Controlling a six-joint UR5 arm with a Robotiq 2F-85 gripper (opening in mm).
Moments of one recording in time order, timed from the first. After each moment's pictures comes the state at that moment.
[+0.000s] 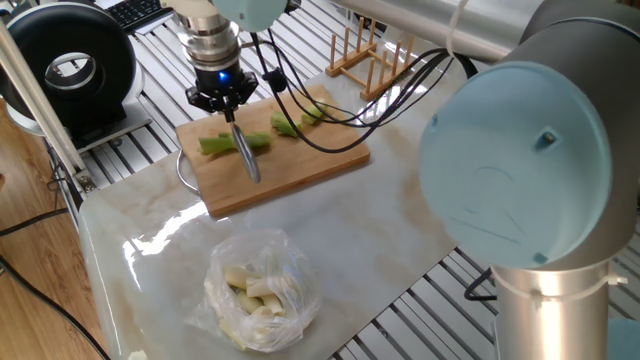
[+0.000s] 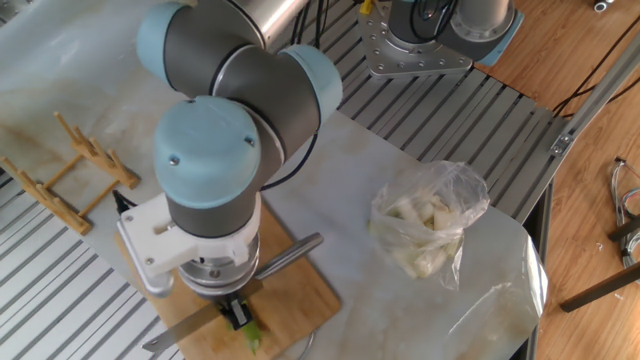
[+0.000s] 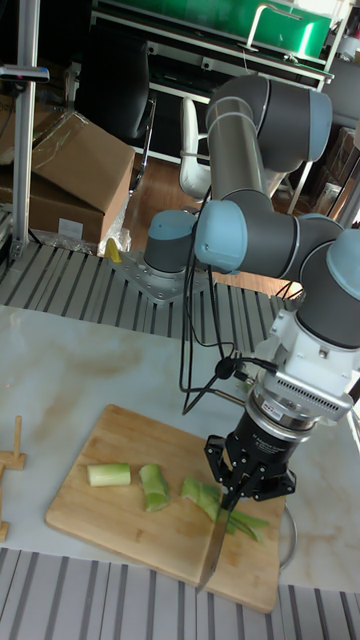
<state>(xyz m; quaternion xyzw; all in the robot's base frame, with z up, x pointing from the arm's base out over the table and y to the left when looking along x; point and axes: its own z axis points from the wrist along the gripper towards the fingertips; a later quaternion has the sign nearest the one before) 0.706 0.114 0.073 0.16 0.99 -0.03 0.06</state>
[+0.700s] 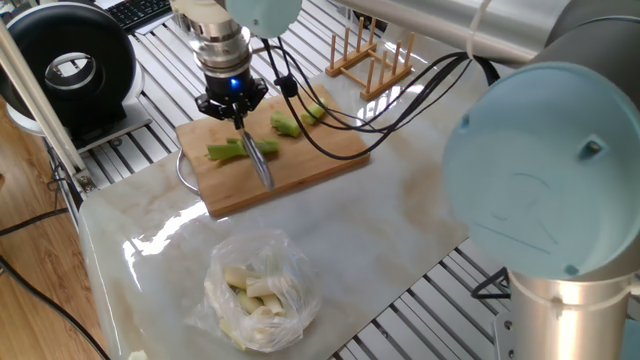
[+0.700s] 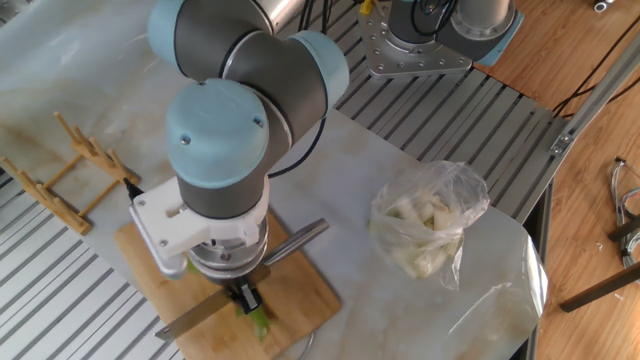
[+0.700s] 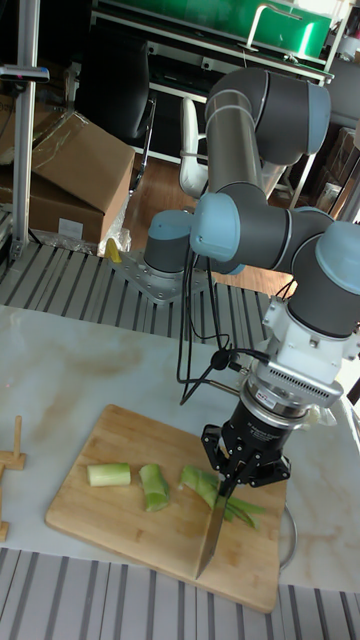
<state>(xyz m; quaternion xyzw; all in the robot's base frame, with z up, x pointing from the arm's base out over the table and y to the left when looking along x) 0.685 0.113 0.070 0.15 0.99 -0.03 0.05</state>
